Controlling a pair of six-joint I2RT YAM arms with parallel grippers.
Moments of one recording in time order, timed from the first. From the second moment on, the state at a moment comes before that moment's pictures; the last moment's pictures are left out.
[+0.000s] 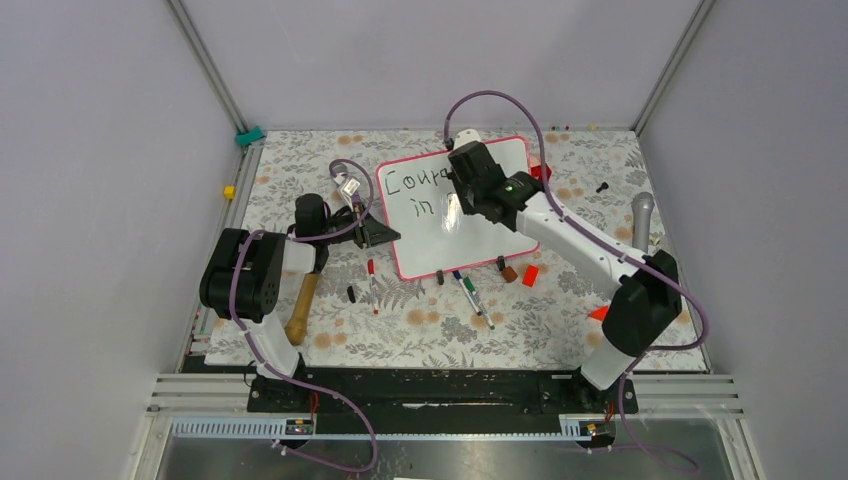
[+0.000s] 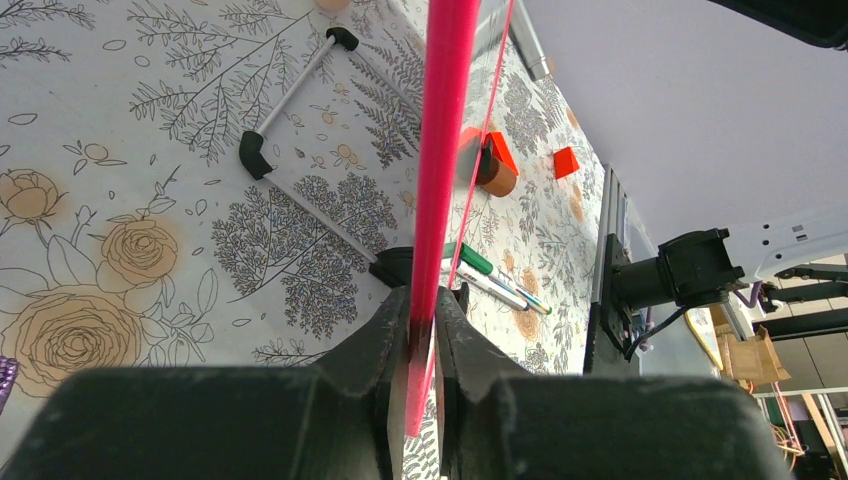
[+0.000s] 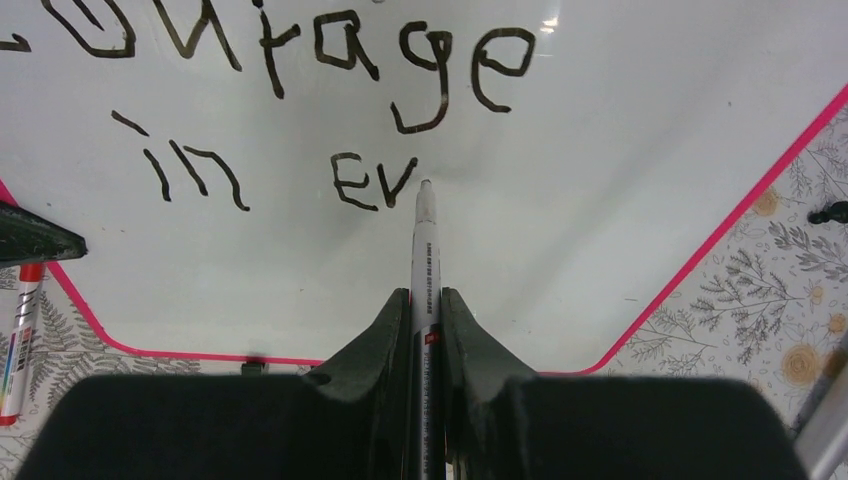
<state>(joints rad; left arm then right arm) -0.12 1.79 0.68 0.83 1.06 -0.58 0.71 1.69 1.54 -0.63 0.40 0.13</state>
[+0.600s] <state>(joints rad) -0.12 1.79 0.68 0.83 1.06 -0.58 0.67 1.60 1.47 -0.58 0.35 0.14</state>
